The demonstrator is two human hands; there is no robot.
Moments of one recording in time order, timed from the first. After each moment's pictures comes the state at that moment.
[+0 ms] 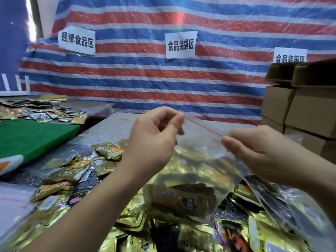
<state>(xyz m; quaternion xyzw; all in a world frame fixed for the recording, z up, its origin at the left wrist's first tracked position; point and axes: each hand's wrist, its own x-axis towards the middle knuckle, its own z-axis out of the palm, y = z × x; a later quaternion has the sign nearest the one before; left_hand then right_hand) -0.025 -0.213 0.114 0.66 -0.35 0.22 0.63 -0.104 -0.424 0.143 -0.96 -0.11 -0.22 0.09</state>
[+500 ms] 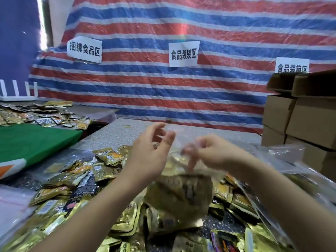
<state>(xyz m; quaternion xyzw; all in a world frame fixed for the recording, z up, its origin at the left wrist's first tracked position) 0.006 -0.222 0.086 0.73 -0.27 0.21 0.59 -0.038 -0.398 0.134 -0.93 -0.04 -0.01 0.37</state>
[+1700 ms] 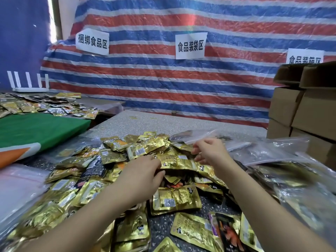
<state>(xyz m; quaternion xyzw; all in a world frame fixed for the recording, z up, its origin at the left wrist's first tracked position) 0.003 -0.198 0.016 0.94 -0.27 0.16 0.12 0.007 -0.416 0.057 -0.79 0.12 -0.14 0.59</state>
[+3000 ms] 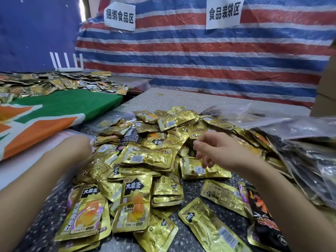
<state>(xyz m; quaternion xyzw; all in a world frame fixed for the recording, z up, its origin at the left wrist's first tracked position) 0.029 0.010 -0.004 0.99 0.14 0.01 0.00 -0.066 -0.355 0.042 -0.89 -0.10 0.01 0.44</state>
